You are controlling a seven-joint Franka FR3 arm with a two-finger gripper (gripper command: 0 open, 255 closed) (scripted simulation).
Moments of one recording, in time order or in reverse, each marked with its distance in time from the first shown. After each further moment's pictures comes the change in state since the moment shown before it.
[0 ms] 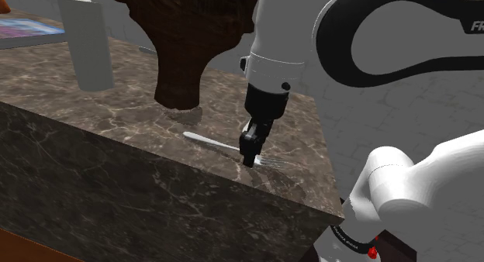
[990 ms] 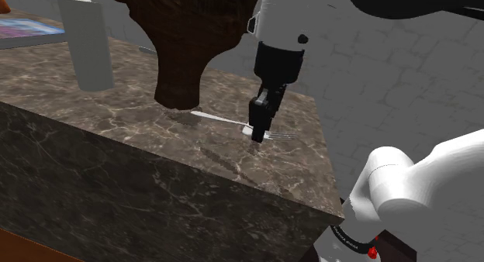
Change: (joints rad) arm -0.012 0.011 -0.026 0.180 -0.024 -0.178 0.010
